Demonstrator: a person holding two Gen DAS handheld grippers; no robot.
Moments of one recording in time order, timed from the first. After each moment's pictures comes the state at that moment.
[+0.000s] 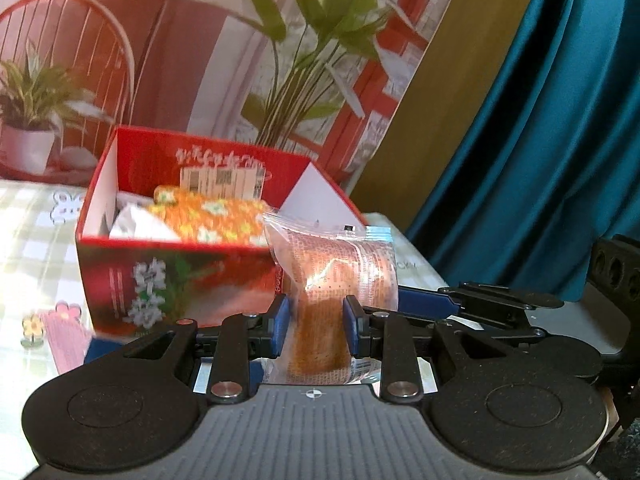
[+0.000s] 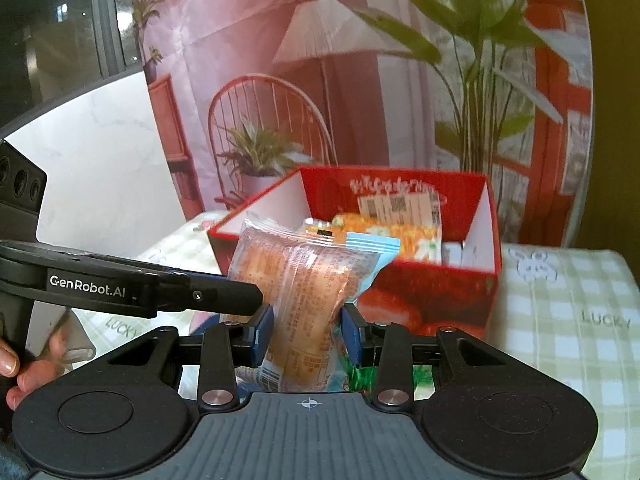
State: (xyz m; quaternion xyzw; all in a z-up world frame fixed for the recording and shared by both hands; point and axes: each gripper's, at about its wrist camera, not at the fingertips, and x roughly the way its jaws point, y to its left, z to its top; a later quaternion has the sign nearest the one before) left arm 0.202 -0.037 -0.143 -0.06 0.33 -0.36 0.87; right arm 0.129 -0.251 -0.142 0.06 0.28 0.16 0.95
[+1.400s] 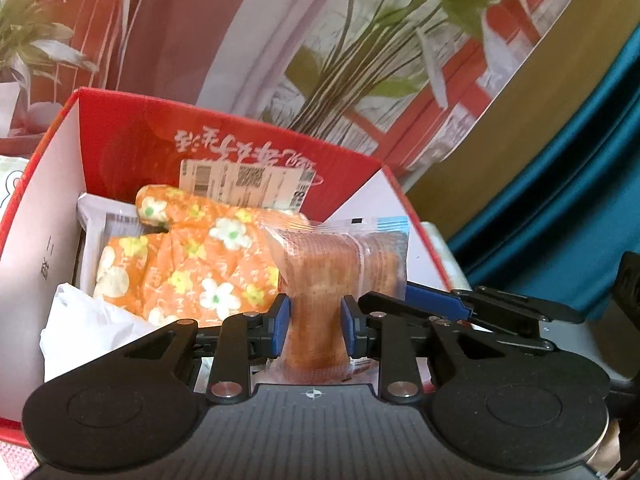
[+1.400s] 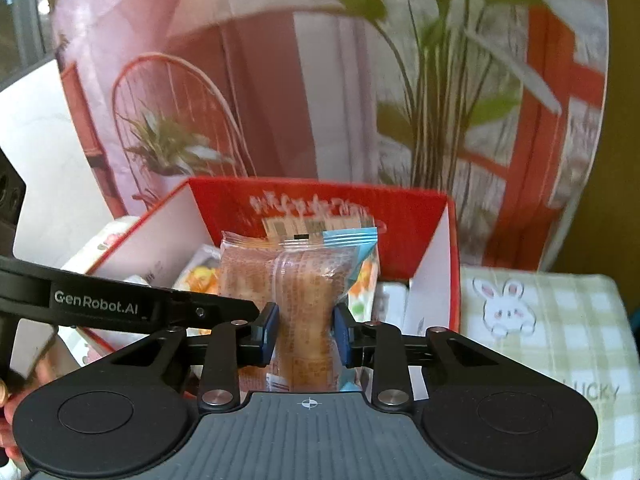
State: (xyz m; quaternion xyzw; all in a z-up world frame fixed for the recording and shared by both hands) left arm 0.347 -0.108 -0.188 -0.11 0.43 -0.32 0.84; right arm 0.300 -0.292 -0.164 0.06 0.35 0.09 0.93
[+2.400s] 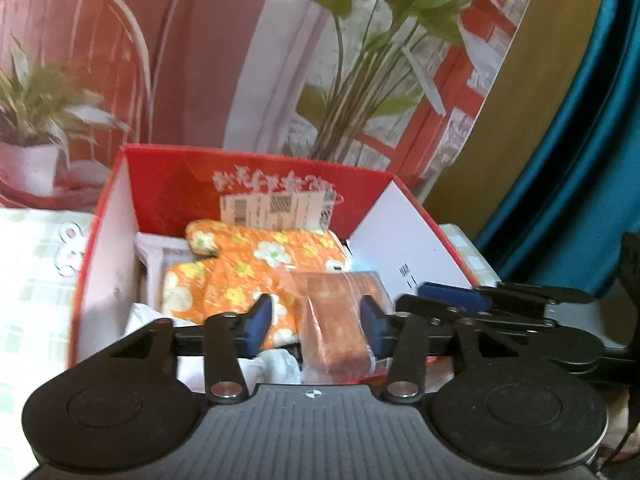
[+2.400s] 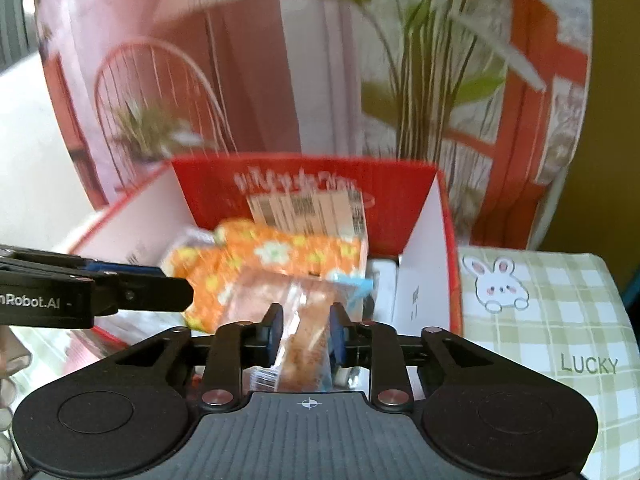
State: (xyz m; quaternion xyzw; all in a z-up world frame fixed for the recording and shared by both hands) left arm 0.307 -0.084 -0.160 -0.03 0.36 -0.29 0.89; right arm 0.283 -0.285 -0.175 0.06 0.34 0.06 0.93
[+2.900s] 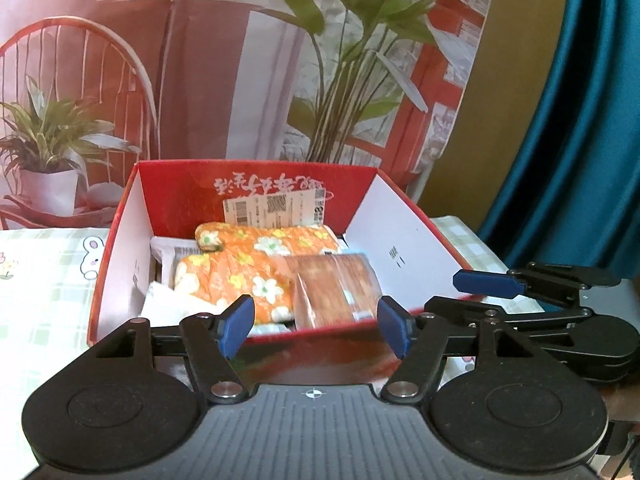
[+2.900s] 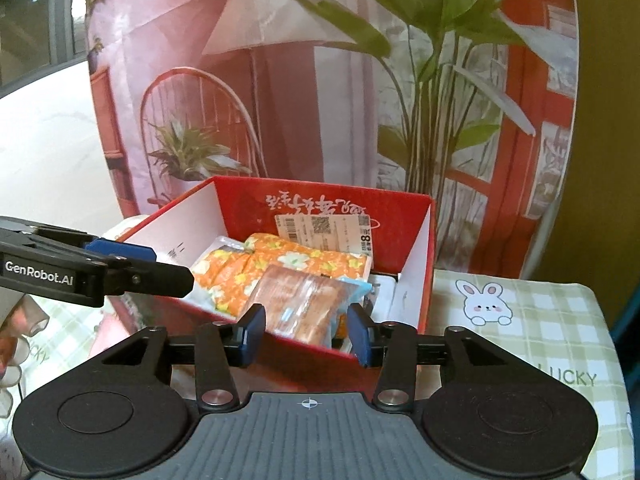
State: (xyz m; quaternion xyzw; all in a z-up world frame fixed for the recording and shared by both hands) left arm 0.254 -0.087 -0.154 0.01 0.33 -0.28 0.90; right arm 0.220 -0.296 -0.155 0.03 0.29 0.10 0.95
